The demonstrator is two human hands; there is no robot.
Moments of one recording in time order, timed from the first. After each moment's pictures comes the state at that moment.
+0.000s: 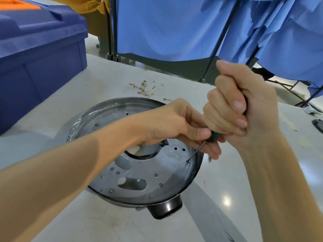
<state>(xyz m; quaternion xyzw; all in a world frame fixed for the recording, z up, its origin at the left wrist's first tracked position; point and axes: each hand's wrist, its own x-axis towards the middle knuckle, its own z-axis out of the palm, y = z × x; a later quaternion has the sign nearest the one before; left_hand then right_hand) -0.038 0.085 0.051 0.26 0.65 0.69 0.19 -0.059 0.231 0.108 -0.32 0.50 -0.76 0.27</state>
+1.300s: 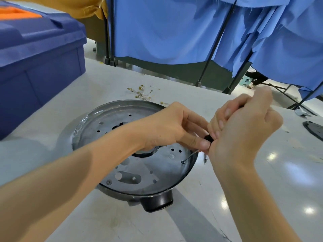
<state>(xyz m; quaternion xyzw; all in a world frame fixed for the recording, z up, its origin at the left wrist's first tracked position) -0.038 0.090 0.052 0.22 0.73 0.64 0.11 -0.031 0.212 0.084 -0.08 0.57 -0.78 -0.25</state>
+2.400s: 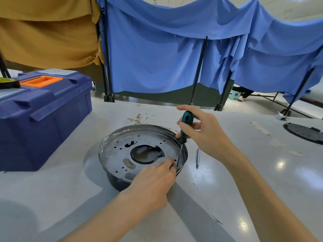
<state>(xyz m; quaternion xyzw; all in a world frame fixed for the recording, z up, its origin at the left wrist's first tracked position) 0.052 0.119 0.020 0.15 0.99 0.02 -0.04 -0.034 0.258 0.093 -0.33 0.81 -0.48 -0.09</state>
